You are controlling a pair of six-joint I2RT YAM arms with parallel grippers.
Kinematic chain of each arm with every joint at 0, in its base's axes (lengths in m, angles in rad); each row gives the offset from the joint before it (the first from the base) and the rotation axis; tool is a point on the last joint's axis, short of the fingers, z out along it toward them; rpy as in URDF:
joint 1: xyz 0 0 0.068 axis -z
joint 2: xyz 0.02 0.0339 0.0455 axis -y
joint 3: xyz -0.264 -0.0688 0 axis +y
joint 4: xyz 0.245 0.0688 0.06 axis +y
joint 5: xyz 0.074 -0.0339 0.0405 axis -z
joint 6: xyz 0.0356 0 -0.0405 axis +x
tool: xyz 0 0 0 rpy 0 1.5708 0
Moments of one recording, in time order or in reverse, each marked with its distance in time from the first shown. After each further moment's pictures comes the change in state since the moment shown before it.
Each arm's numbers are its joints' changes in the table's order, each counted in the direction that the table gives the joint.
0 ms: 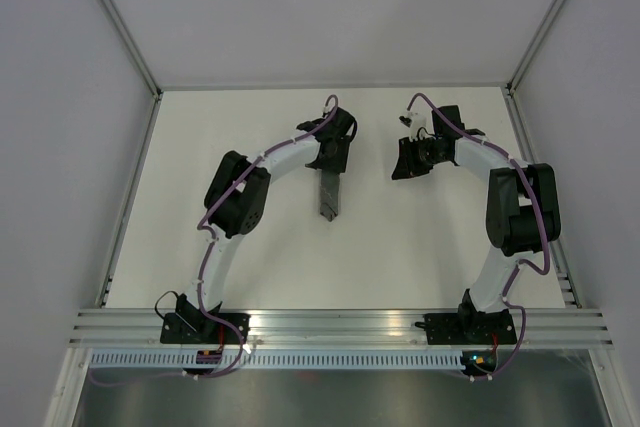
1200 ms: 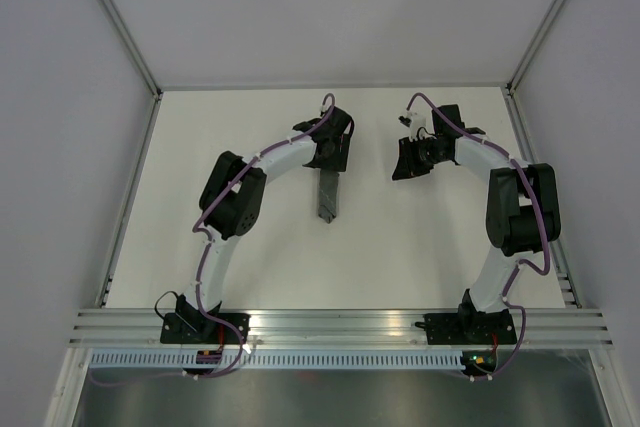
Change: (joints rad) left arm -0.008 0.041 0.050 -0.040 0.021 -0.004; right arm 0.000 0.000 -0.013 0.029 -0.004 -0.020
